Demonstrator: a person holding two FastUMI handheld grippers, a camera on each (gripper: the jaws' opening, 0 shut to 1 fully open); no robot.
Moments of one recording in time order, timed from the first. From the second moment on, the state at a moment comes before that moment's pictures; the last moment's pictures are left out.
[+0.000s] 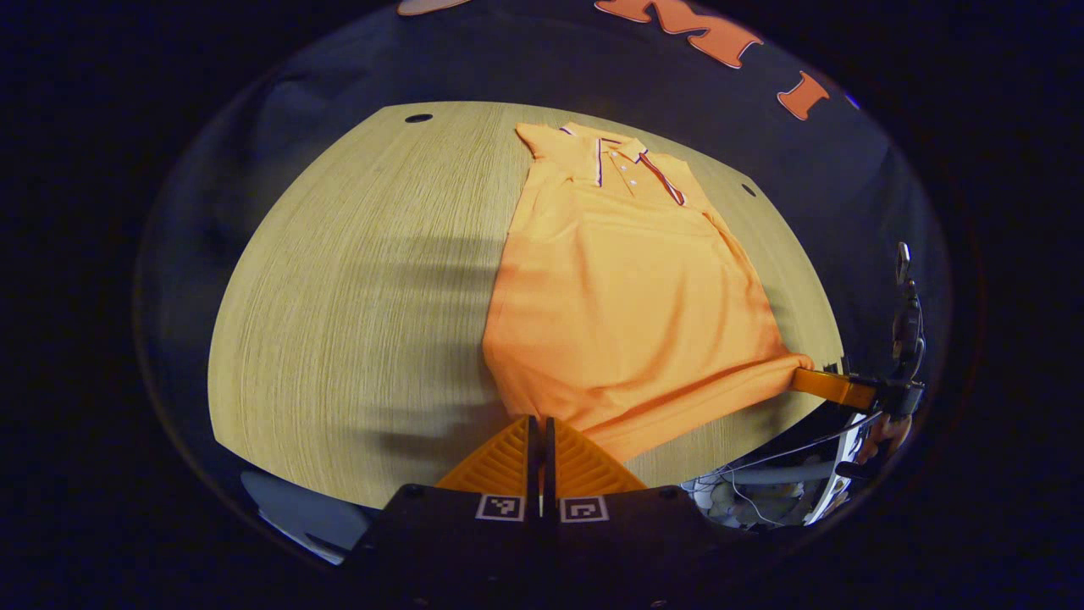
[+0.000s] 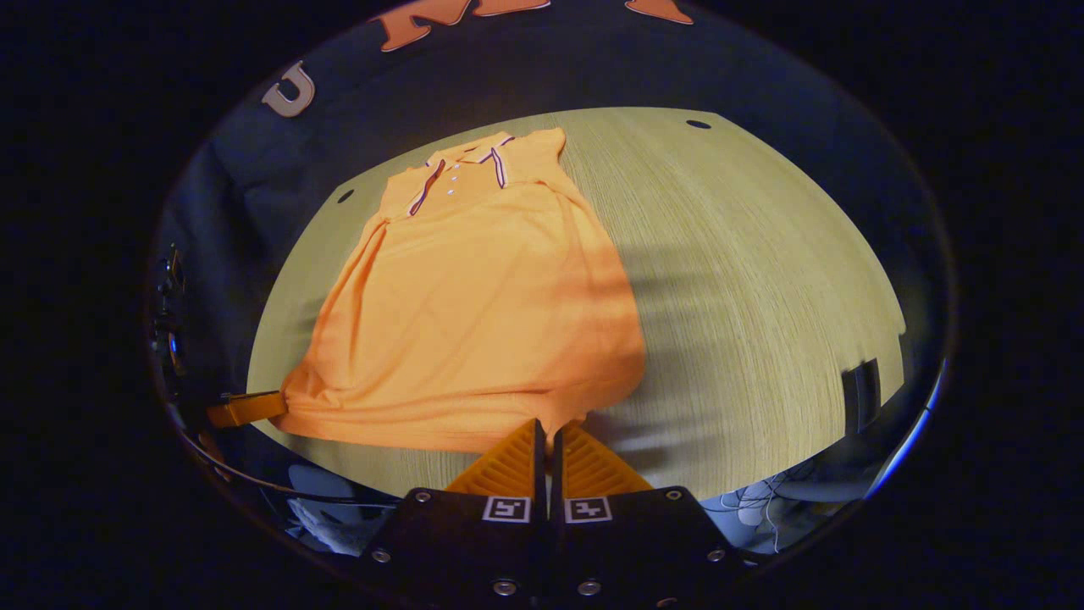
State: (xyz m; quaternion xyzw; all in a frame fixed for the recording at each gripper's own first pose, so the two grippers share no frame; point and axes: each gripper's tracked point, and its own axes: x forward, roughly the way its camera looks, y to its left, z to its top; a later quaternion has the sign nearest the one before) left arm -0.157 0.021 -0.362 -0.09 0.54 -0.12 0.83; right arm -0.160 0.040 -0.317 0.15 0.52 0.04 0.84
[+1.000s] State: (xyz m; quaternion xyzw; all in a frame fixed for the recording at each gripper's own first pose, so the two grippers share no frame) left arm 0.035 -0.013 -0.262 -0.10 0.50 -0.11 0.85; right arm 0.014 0.005 -0.243 0.11 0.48 0.10 0.87
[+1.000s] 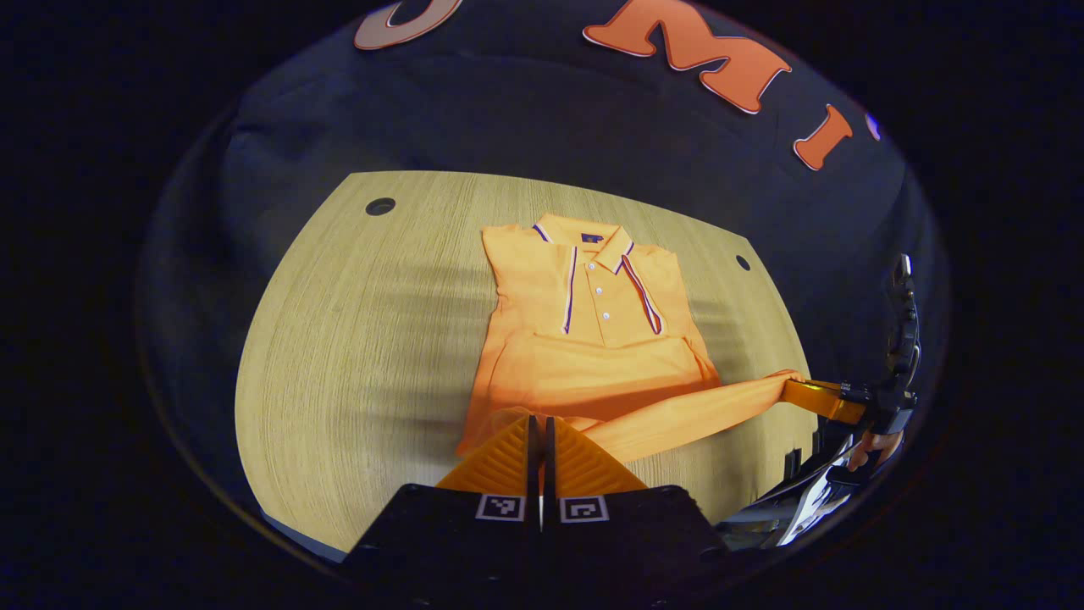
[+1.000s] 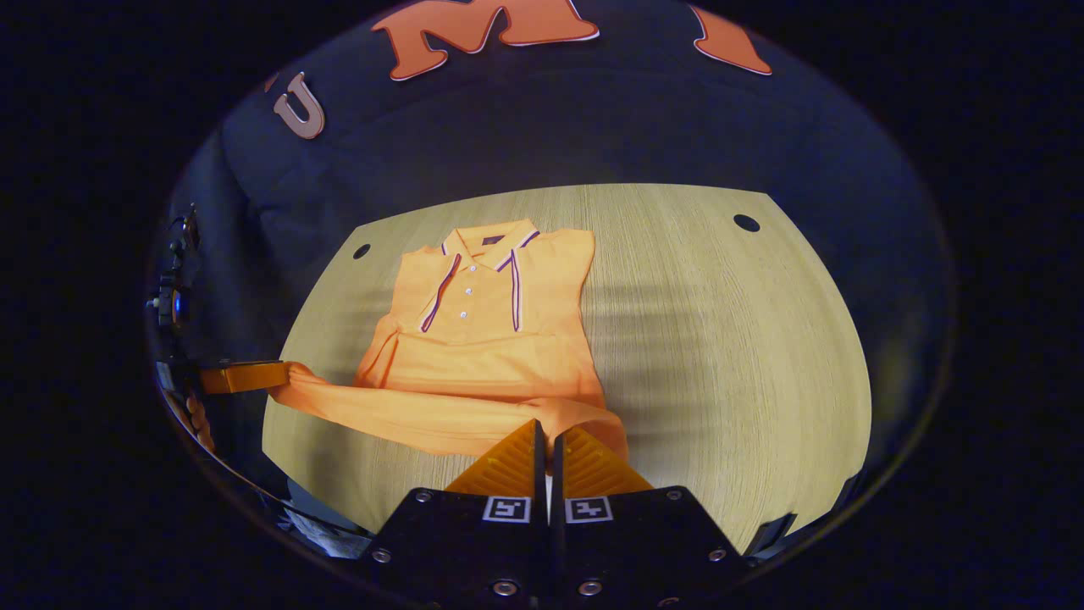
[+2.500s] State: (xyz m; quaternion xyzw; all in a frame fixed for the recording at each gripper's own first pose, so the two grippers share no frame) left arm 0.332 -0.020 -0.332 0.00 0.48 -0.09 0.87; right arm 0.271 0.024 -0.304 0.20 0.51 0.06 0.84
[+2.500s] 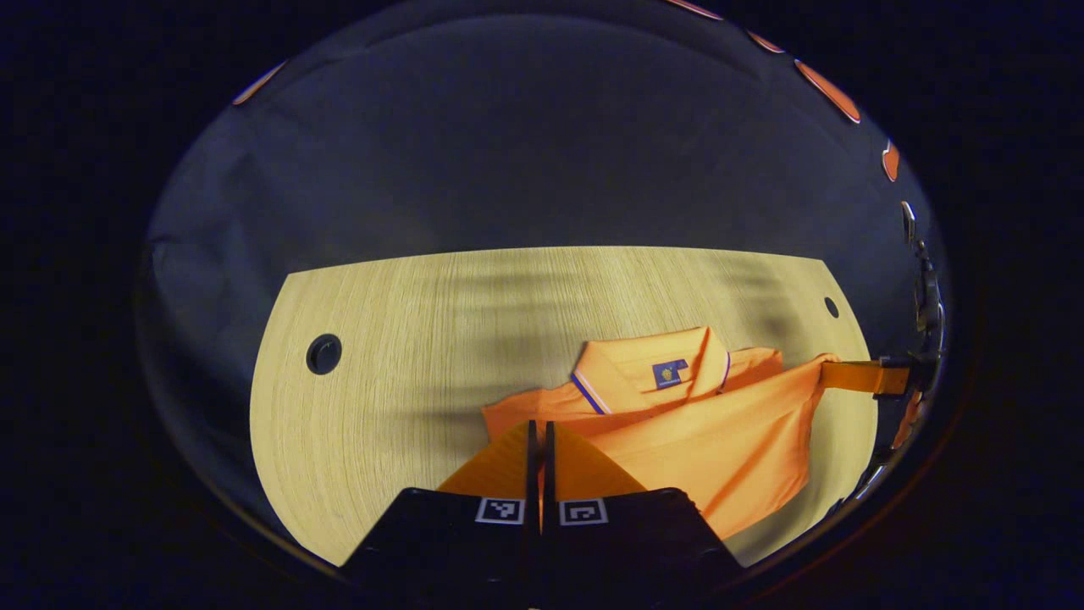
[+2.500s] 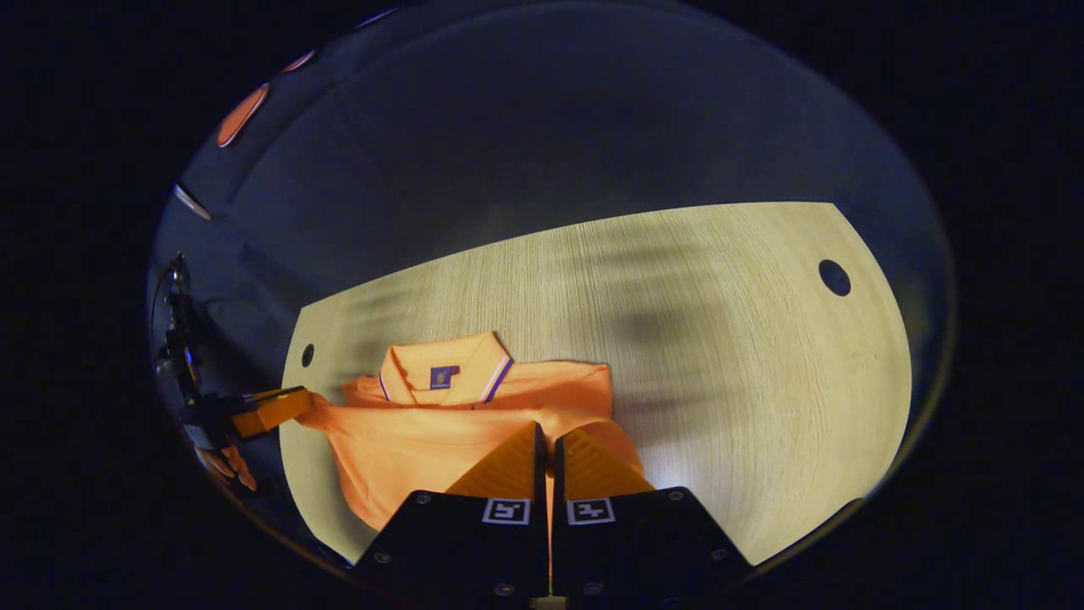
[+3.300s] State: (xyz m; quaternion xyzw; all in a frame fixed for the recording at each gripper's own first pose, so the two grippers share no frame) left arm 0.287 -0.019 -0.160 -0.01 0.25 -0.05 0.97; right arm 0.244 -0.019 -0.161 0.08 0.27 0.04 0.96
